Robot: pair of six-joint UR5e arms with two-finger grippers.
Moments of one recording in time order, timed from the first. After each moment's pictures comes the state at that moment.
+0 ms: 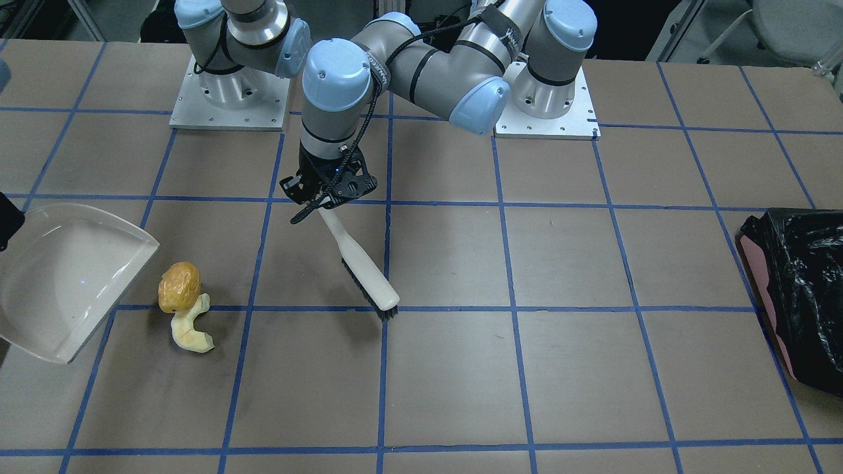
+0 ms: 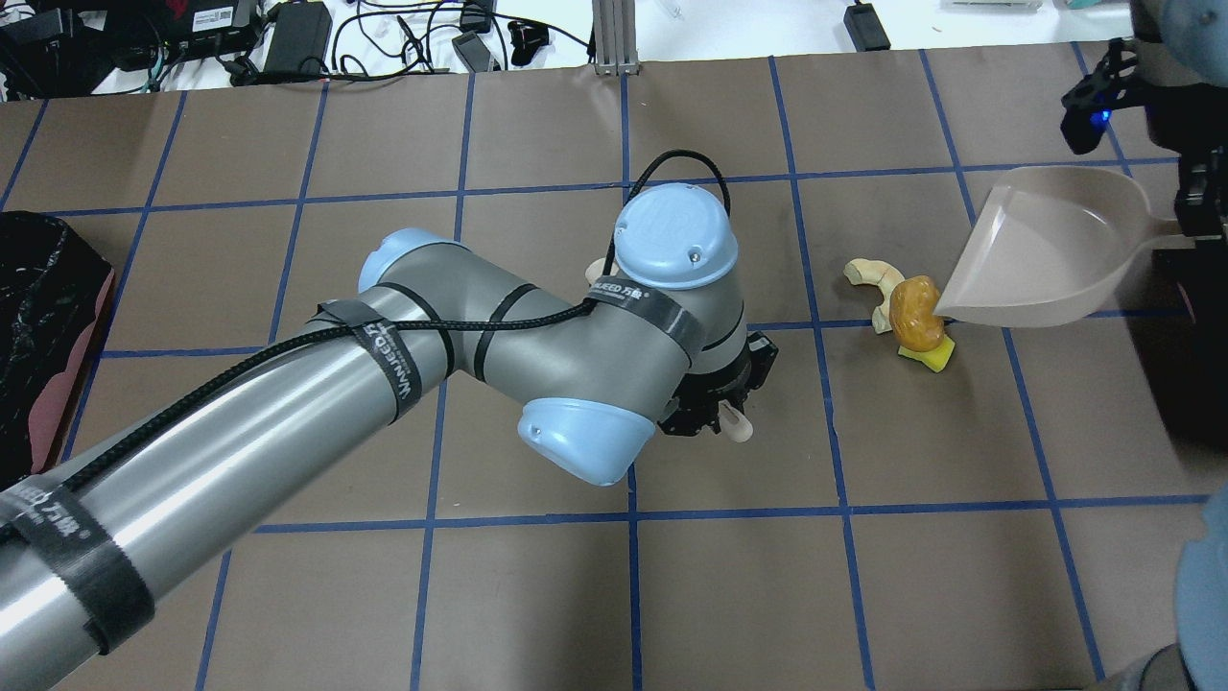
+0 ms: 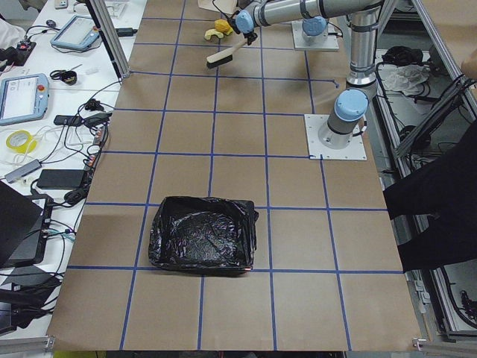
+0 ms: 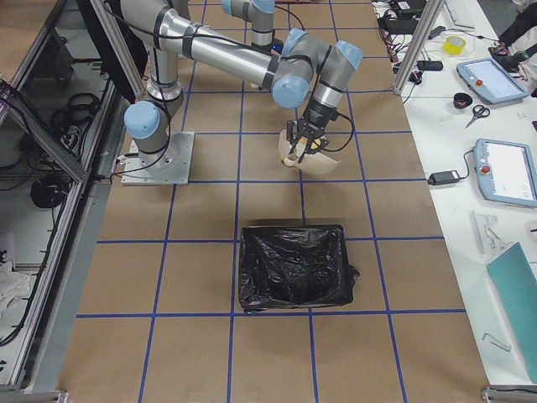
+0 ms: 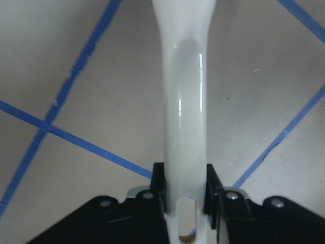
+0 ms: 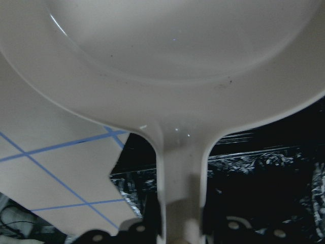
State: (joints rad) left arm -2.18 -1.95 -1.70 -0.99 1.35 -1.21; right arm 1.18 -1.28 1.60 -1.80 -2.19 -1.60
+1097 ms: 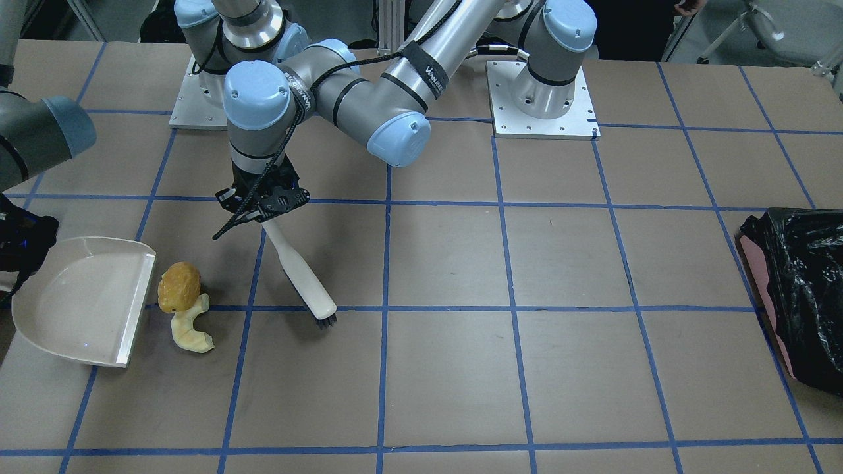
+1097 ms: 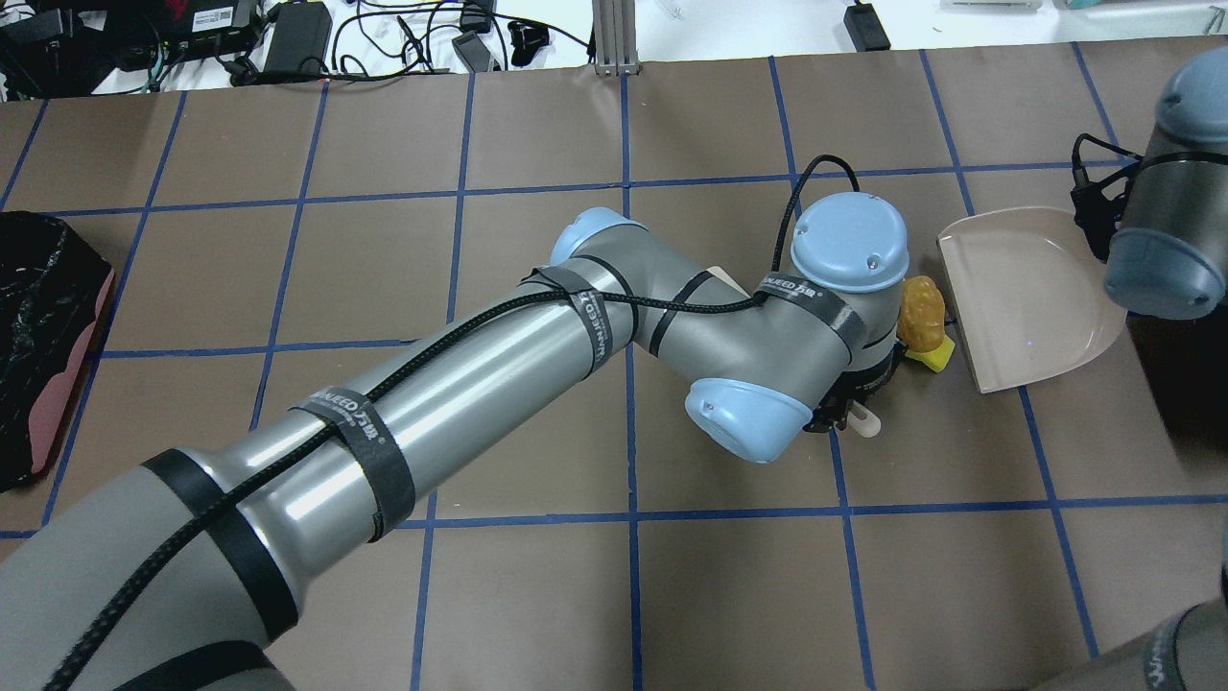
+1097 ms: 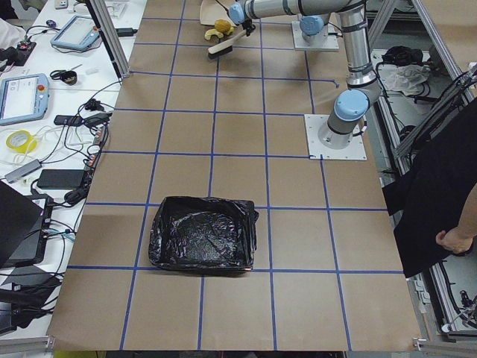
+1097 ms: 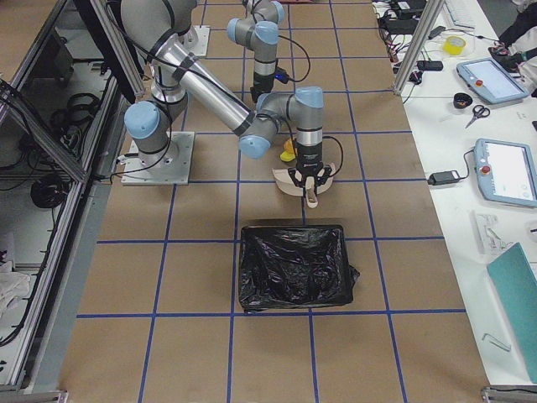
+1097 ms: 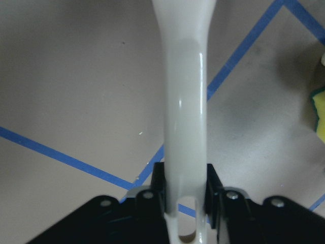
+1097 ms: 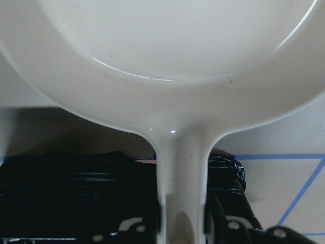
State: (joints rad) left arm -2.30 -2.16 -1.46 -0.98 1.34 -1.35; right arm 1.13 -1.26 1.92 -2.55 -2.00 -2.10
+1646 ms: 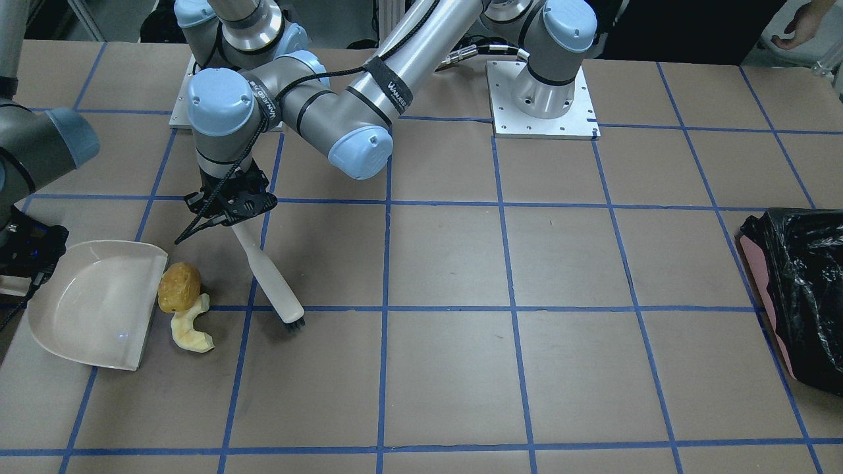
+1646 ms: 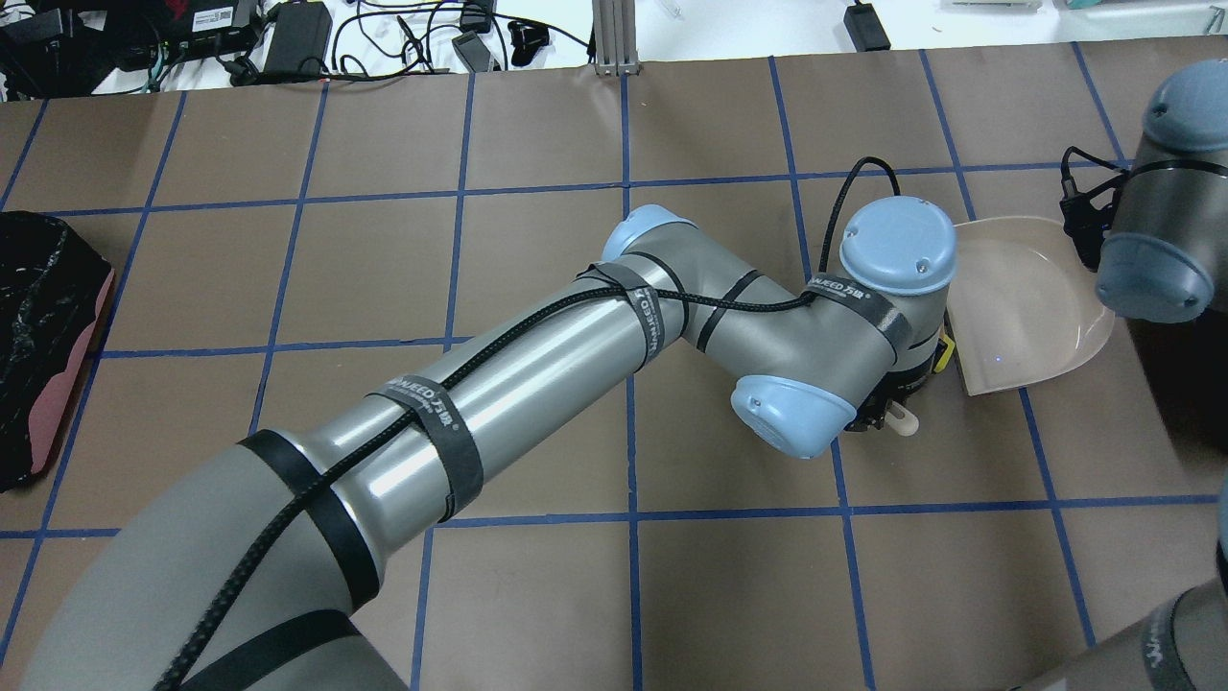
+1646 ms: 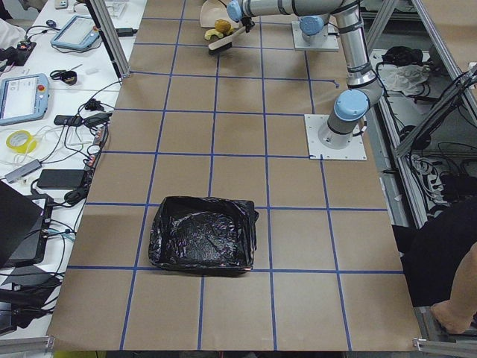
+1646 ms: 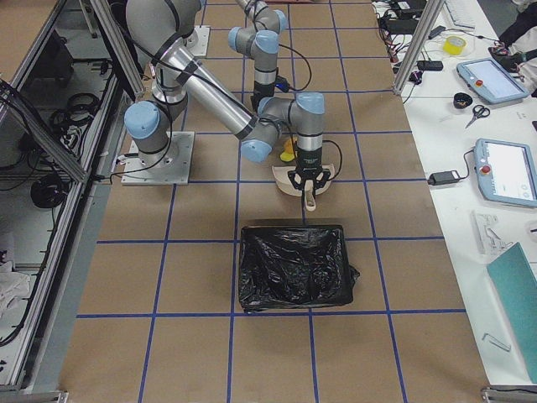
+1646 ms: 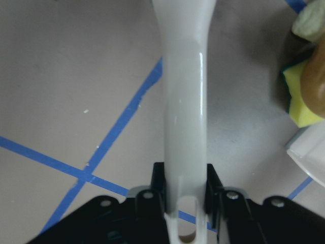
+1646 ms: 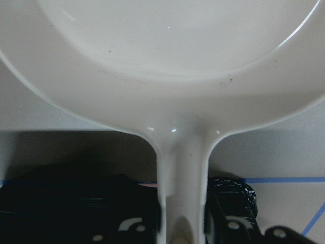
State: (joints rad) left arm -2.34 -2.24 -1.36 -0.98 1.33 -1.38; right arm 1.13 -1.23 1.92 -2.54 -2.00 -2.10
